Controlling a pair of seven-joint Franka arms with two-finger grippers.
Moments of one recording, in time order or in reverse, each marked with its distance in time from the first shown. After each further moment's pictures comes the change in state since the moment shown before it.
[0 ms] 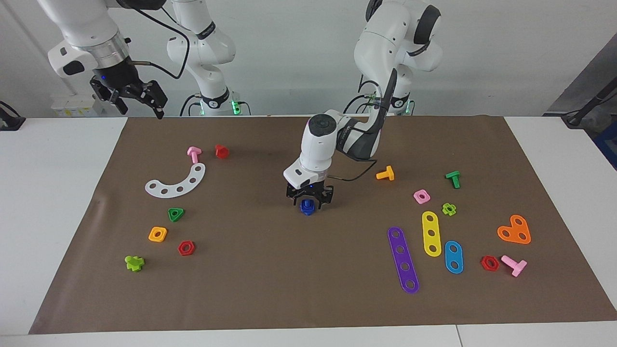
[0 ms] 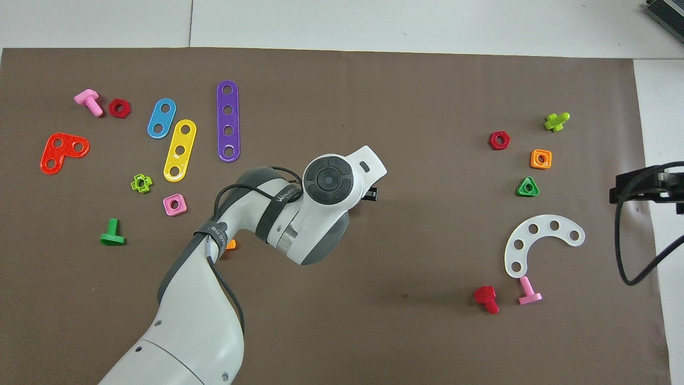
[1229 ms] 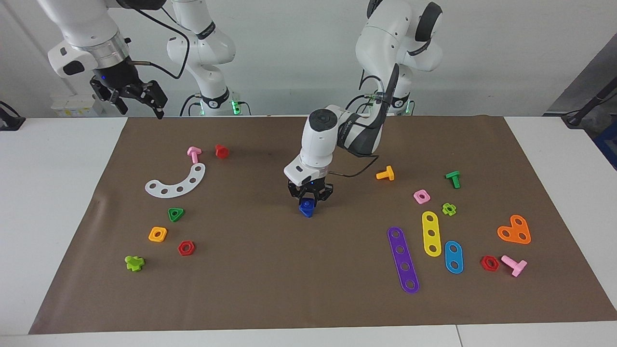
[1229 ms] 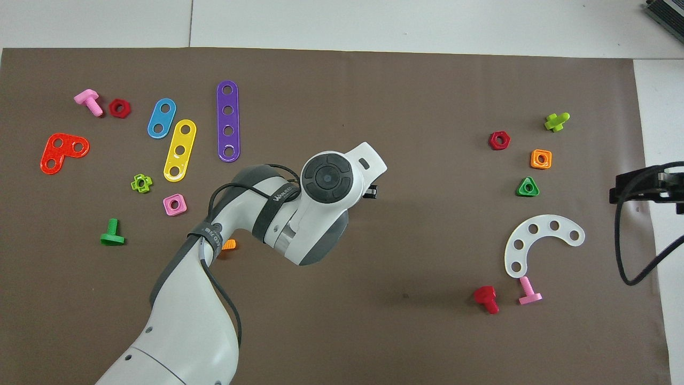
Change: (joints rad) left arm 0.000 -0.027 0.003 0.023 0.000 -0.050 -0.028; right arm 0.000 0.000 0.000 0.000 0.000 0.000 0.000
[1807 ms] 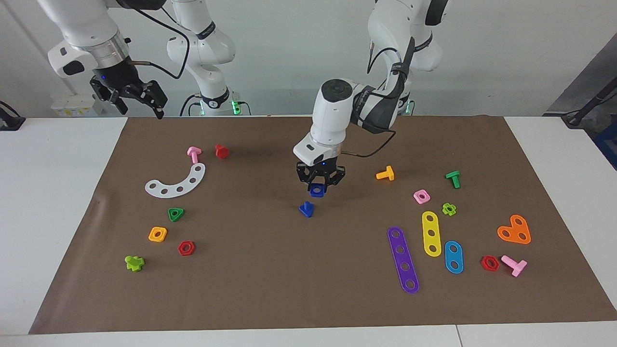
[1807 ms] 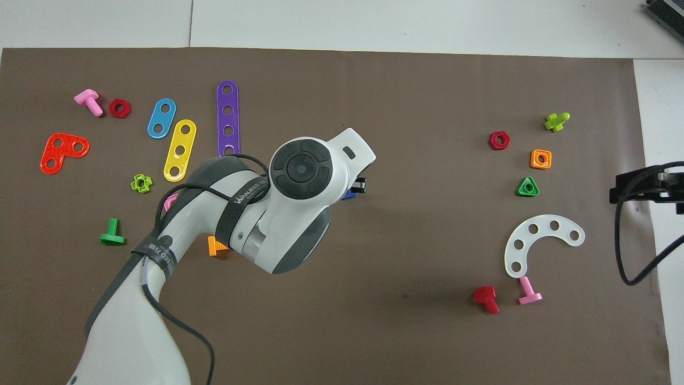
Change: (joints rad) left arm 0.038 -0.198 0.027 -0.068 0.001 -0.126 0.006; right arm 0.000 0.000 0.000 0.000 0.000 0.000 0.000
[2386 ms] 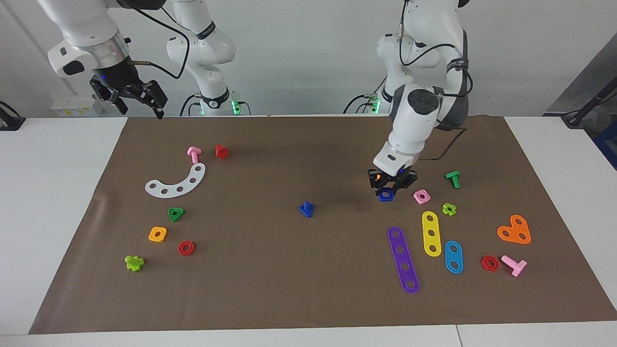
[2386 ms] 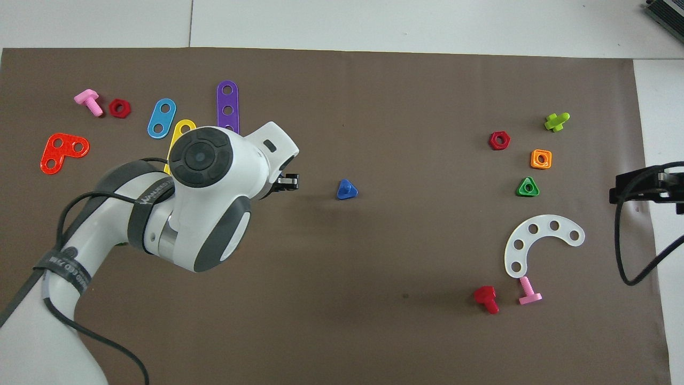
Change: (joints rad) left arm 0.342 -0.137 0.005 -0.262 0.001 0.063 0.321; right arm -0.002 0.000 -0.005 0.001 0.002 0.000 -0.002
